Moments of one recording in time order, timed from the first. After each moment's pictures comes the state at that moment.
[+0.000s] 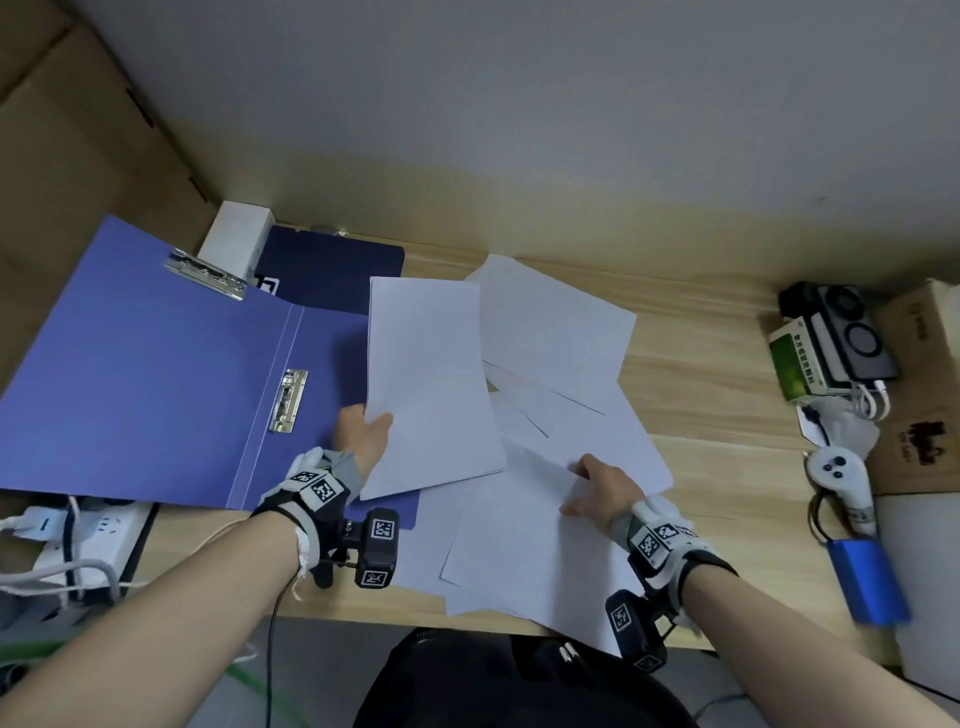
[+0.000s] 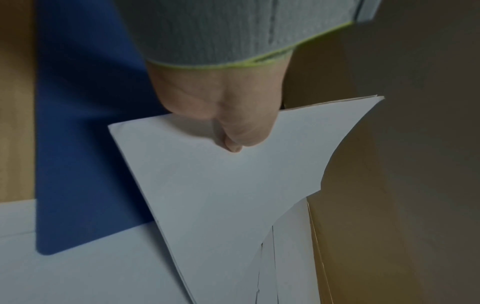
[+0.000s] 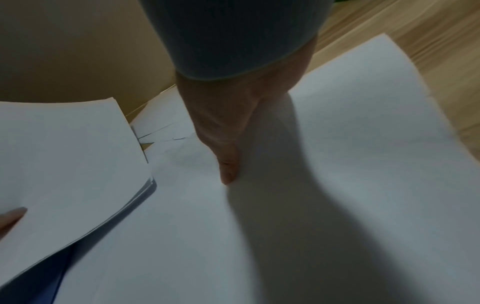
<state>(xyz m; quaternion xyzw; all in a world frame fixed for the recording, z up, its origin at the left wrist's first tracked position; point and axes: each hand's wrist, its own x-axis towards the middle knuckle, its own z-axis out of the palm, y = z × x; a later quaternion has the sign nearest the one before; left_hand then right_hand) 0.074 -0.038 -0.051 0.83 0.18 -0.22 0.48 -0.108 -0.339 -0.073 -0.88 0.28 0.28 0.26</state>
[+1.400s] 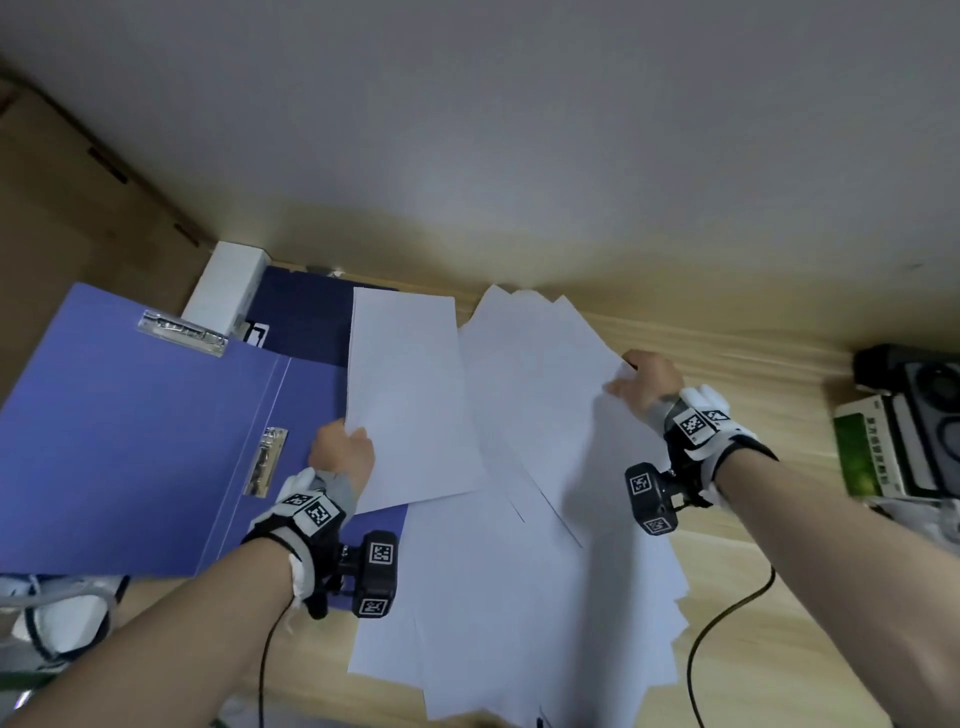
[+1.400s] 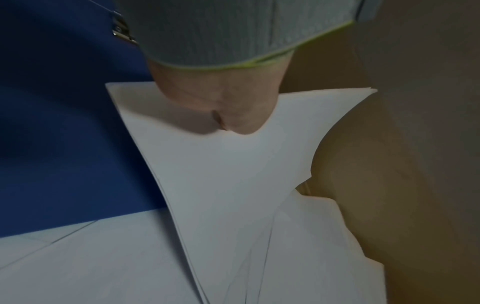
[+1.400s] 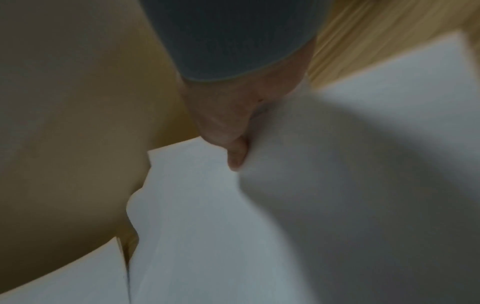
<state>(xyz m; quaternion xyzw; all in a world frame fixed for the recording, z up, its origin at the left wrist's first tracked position) 0.145 -0.097 -0.041 0.89 0.27 -0.18 0.33 0.118 -0.488 -0.050 -0.90 0.29 0.18 0.28</state>
